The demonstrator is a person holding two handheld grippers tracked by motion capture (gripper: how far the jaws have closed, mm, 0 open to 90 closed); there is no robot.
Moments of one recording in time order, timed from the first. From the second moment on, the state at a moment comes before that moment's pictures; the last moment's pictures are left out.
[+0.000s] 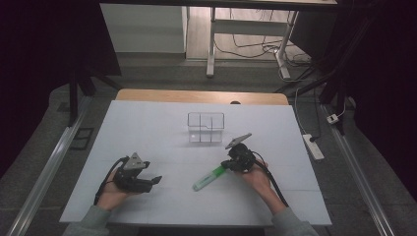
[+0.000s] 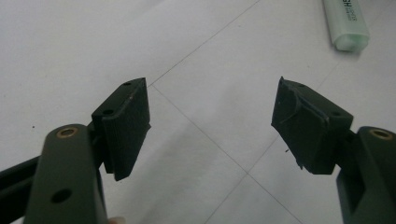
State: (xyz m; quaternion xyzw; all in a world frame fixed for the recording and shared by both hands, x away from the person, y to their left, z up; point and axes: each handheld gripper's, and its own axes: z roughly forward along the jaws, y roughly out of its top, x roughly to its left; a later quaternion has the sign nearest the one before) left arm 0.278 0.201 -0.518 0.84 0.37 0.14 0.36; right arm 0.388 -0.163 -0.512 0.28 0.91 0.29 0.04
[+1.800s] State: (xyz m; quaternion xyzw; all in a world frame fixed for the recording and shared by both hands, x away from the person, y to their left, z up) left arm 0.280 0.176 -0.509 0.85 0.35 0.14 0.37; right arm 0.313 -0.301 -0.501 0.30 0.85 0.40 0.16
